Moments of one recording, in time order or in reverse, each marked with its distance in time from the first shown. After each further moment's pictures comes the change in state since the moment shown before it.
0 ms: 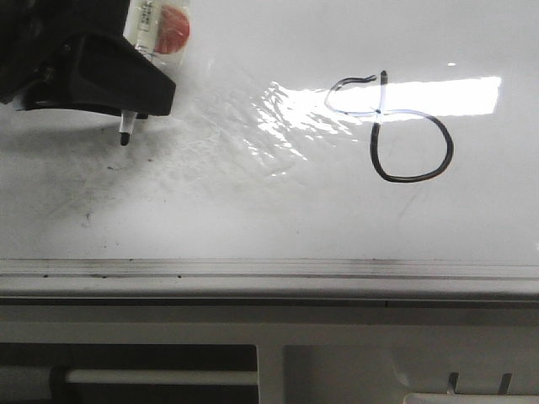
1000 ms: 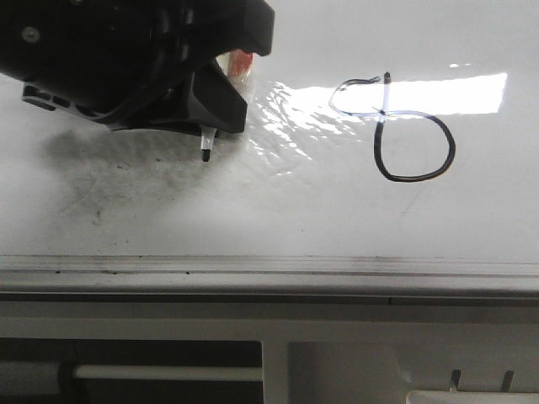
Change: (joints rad) left arm -0.205 0.202 -0.114 -0.196 -0.267 -0.004; right arm 0.000 -0.002 0.000 0.000 -0.010 0.004
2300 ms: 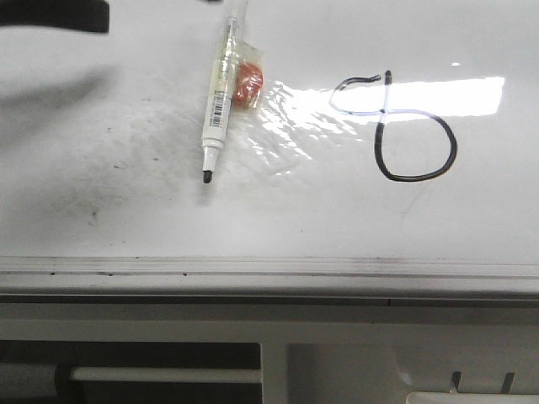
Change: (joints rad) left arm -0.072 -0.261 0.021 -0.022 -0.147 0.085; right arm 0.000 -0.055 0.062 -0.012 -0.014 0.005
